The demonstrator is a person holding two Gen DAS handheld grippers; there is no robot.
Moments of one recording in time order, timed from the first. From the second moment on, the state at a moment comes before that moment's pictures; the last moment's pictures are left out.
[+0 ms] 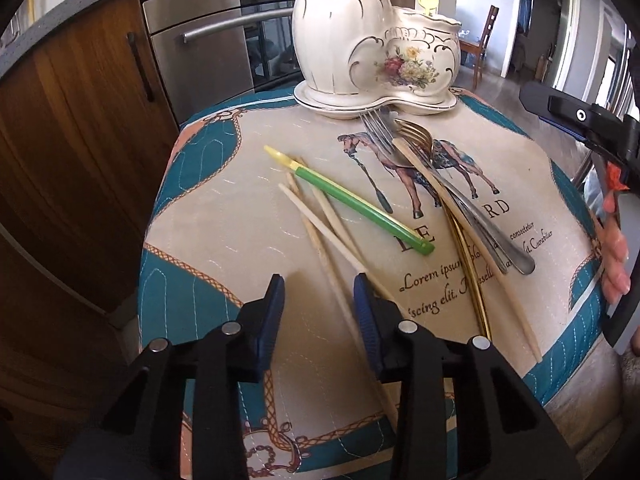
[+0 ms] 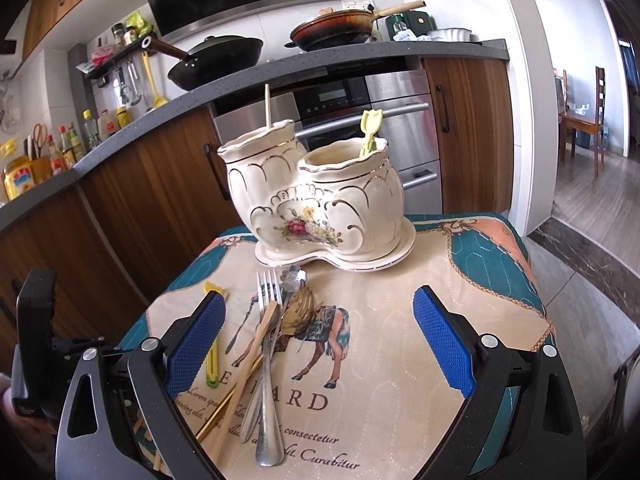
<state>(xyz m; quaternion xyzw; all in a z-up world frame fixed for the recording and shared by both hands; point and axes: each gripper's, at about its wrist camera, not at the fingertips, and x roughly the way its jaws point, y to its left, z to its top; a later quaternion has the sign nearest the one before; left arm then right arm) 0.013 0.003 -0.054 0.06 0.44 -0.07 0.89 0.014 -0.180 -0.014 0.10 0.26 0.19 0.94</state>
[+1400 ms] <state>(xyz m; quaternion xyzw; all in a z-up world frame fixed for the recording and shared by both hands) 0.036 0.061 -0.032 -0.09 0.34 -0.10 0.93 0.055 -0.038 -0.042 -0.05 0.41 0.26 0.87</state>
